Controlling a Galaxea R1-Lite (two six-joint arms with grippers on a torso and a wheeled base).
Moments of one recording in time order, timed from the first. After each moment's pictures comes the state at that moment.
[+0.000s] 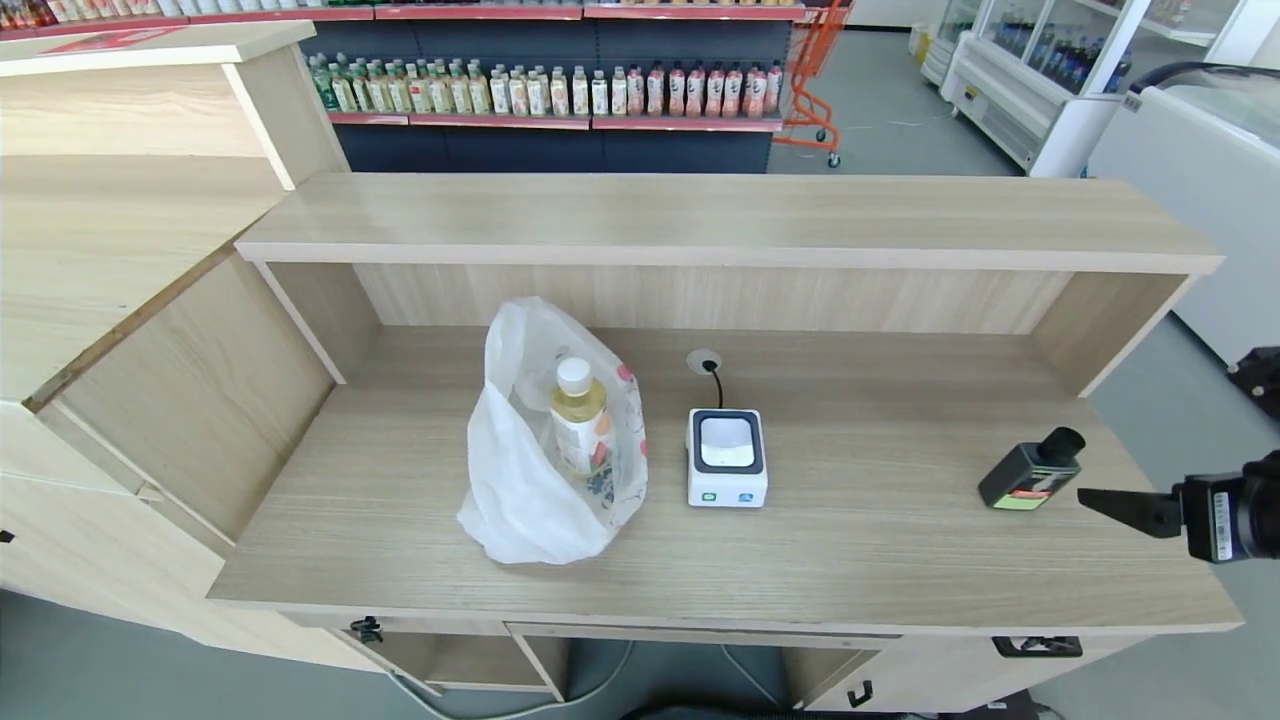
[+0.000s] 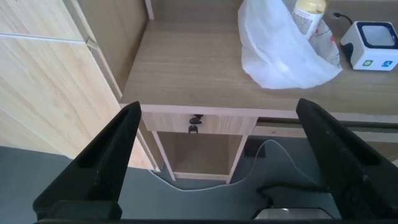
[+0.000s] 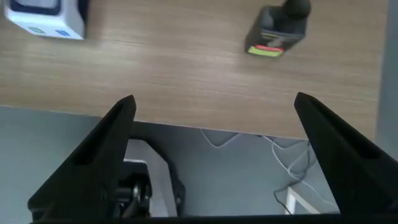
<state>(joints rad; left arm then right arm) 0.00 0.00 0.00 0.00 0.01 0.01 -0.20 1.29 -0.63 -0.12 0.20 -0.22</state>
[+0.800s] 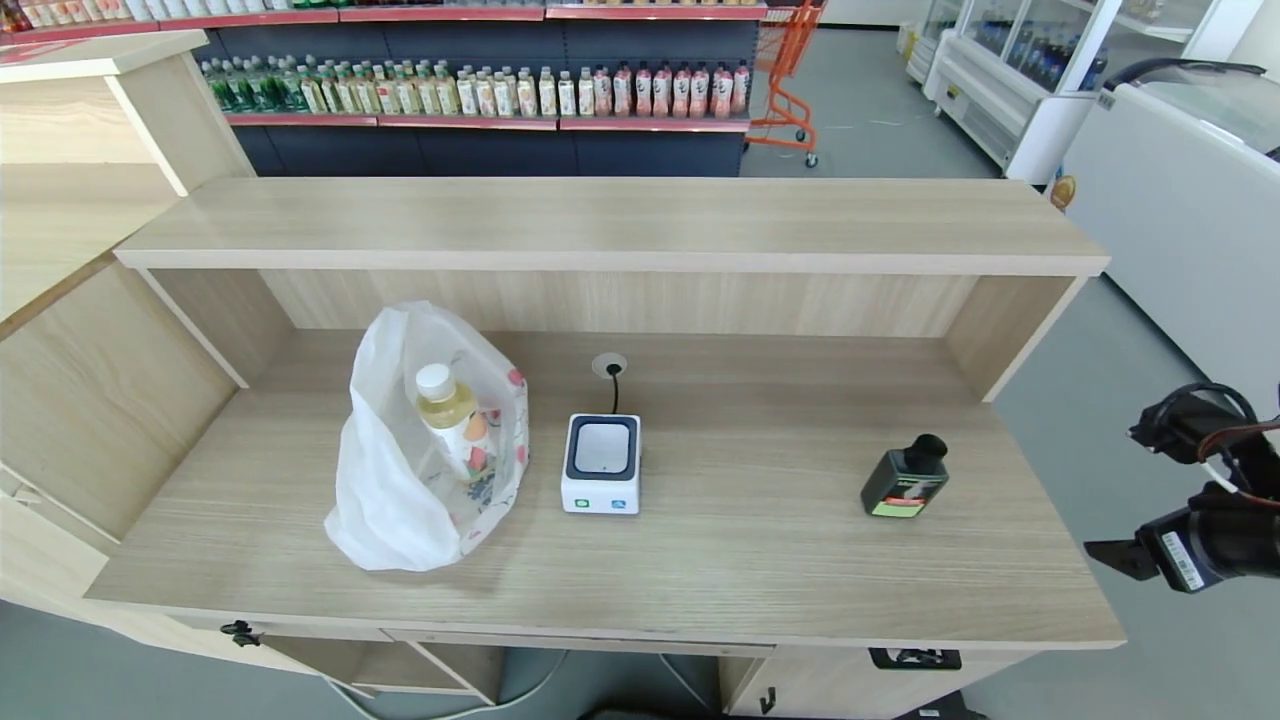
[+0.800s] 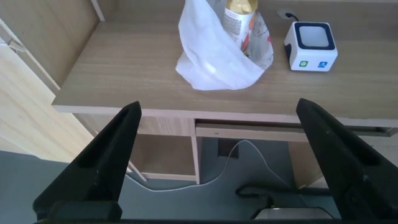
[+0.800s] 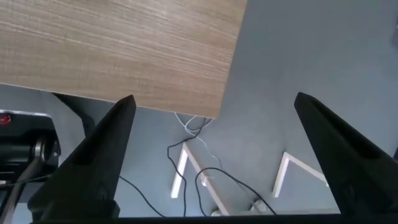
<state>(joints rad) 0.00 0.00 0.00 0.00 0.01 0.01 -0.21 1.51 -0.64 -0.18 -0.01 -0.54</state>
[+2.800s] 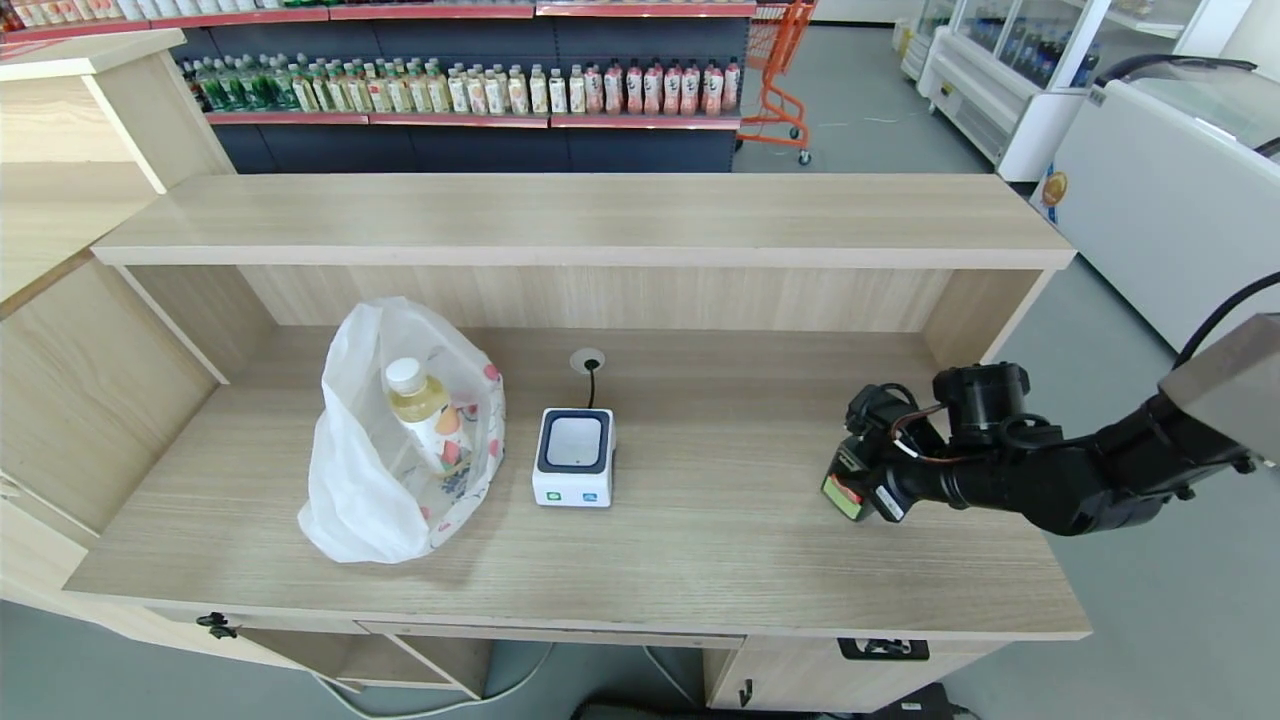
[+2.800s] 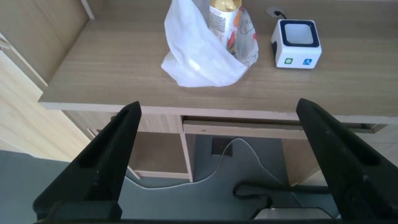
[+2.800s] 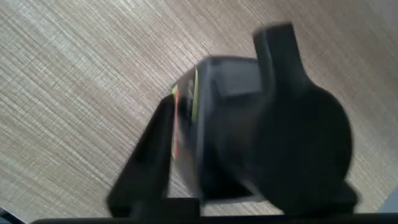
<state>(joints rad) 0.00 0.00 0.00 0.00 0.01 0.01 0.17 2.12 -0.98 -0.55 0.17 -0.65</state>
